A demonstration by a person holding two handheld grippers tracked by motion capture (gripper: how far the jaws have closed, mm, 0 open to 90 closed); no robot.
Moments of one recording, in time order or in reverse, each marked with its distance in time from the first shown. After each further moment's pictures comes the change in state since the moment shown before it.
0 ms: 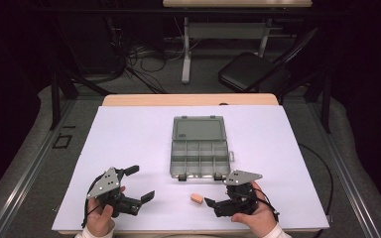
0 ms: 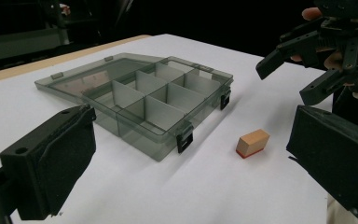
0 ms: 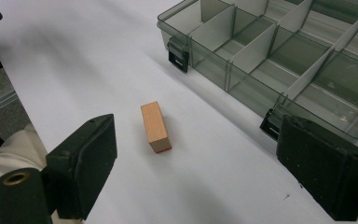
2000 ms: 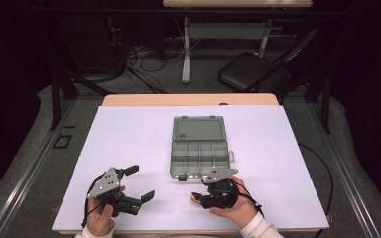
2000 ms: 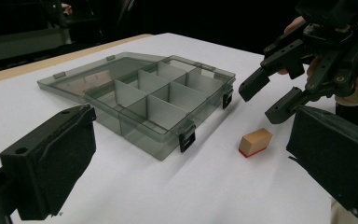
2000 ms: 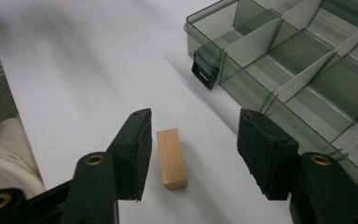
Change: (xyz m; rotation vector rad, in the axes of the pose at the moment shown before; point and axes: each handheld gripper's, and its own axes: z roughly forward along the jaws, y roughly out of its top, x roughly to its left) left arm 0.001 0.000 0.000 0.008 0.007 0.004; right arm 0.014 0.020 0.038 0.064 0.032 -0.124
